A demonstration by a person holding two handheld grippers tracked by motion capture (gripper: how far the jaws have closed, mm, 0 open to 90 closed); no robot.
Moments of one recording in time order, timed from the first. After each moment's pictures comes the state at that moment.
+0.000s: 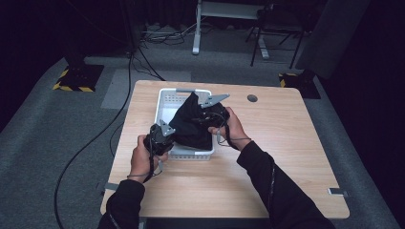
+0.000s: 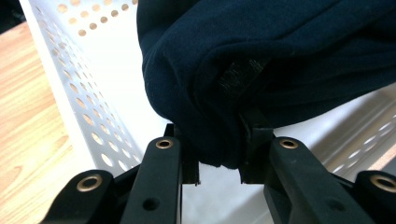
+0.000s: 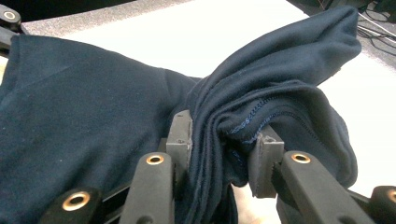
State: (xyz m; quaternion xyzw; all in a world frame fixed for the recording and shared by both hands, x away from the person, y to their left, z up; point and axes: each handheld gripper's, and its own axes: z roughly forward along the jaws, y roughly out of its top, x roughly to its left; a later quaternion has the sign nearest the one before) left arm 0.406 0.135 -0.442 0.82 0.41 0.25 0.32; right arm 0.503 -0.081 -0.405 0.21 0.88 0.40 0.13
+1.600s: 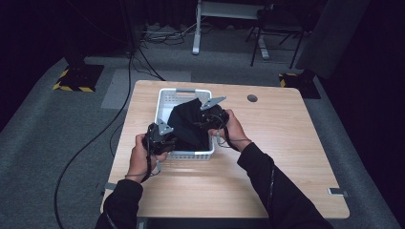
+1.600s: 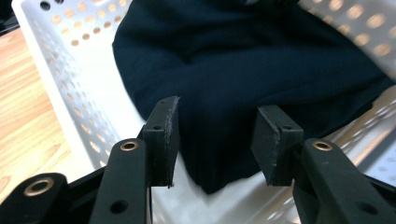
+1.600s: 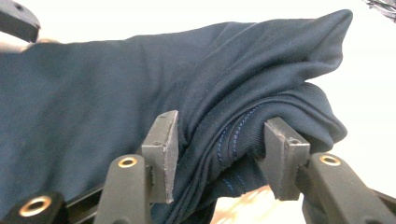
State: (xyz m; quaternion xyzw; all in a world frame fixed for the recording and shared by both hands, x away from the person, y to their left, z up) left arm 0.404 0.138 -0.432 0.82 0.39 0.23 0.34; right arm 0.511 -0.081 -0.424 0.24 0.89 0.35 0.14
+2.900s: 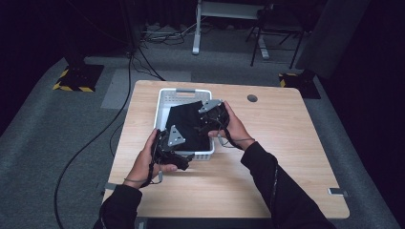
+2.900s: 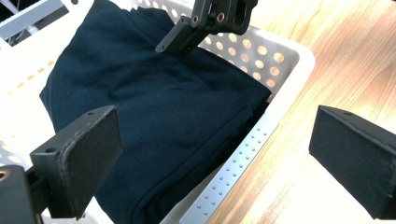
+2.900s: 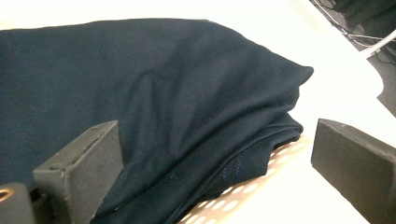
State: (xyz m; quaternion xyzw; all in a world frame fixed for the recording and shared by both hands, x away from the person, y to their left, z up) left arm 0.372 0.108 -0.416 0.85 0.30 0.21 0.37; right arm 0.507 -0.079 -0.424 0.21 0.90 0.31 0.22
